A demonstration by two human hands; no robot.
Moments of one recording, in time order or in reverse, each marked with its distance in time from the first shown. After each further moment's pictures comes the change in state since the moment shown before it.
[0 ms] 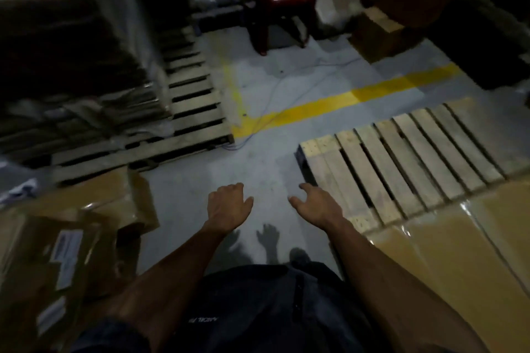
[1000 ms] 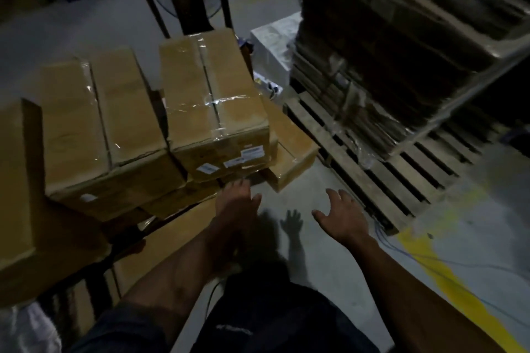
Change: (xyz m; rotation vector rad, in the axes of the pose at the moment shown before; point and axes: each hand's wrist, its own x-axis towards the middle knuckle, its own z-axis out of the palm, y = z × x) left_hand -0.115 -0.207 0.016 -0.617 0.402 -1.163; right_hand 0.103 -0.319 0.108 -0.790 -0.351 -0.950
